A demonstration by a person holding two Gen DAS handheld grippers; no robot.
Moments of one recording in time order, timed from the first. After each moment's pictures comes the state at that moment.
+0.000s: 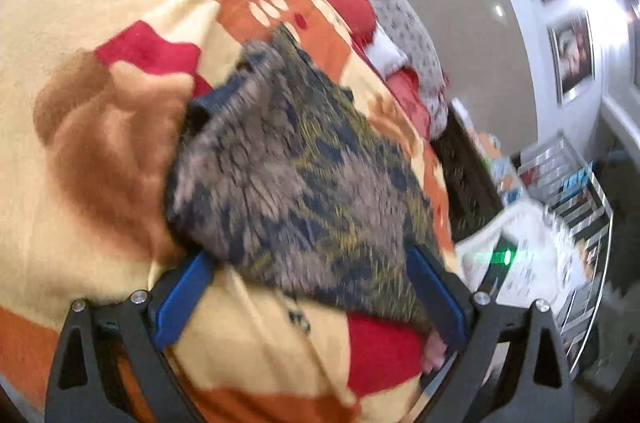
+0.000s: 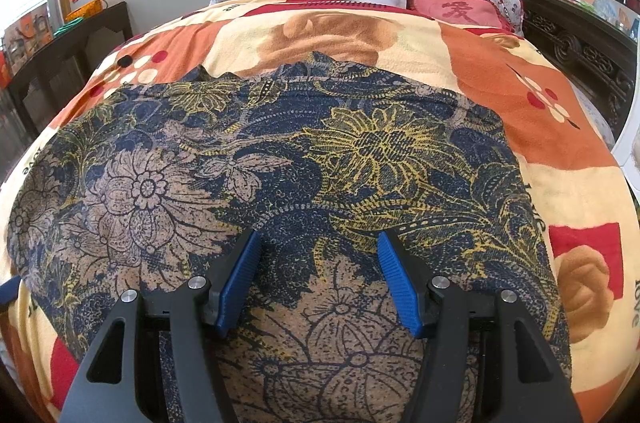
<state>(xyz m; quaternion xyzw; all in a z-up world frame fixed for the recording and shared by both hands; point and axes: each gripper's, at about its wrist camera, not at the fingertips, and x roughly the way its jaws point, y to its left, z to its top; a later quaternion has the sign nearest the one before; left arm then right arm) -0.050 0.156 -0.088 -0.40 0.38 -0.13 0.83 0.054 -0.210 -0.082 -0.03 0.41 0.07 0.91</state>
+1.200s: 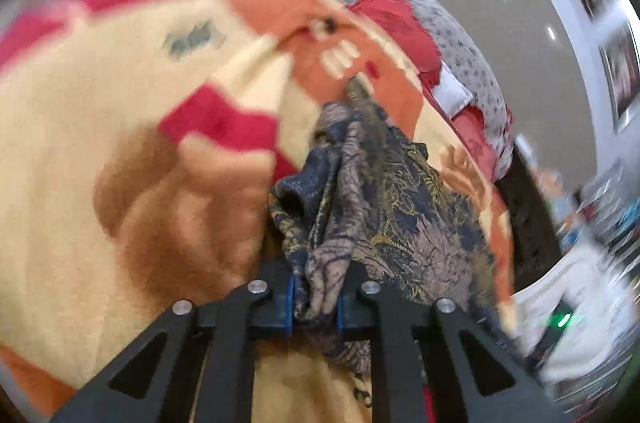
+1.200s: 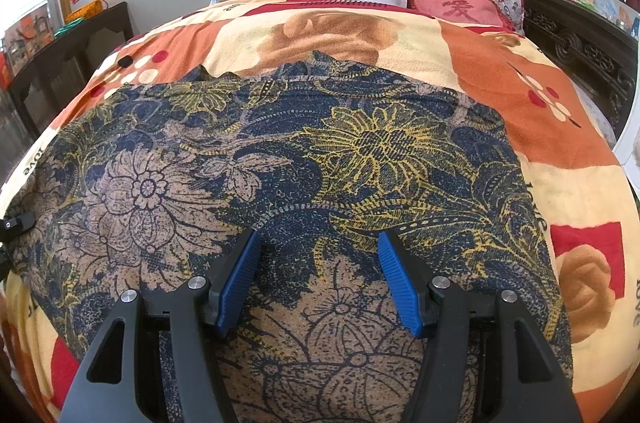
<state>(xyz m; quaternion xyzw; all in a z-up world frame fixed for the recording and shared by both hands) -0.029 0.165 -0.078 -0.32 0.36 0.01 0.88 0.057 -0.209 -0.082 -0.02 0.42 0.07 0.91</state>
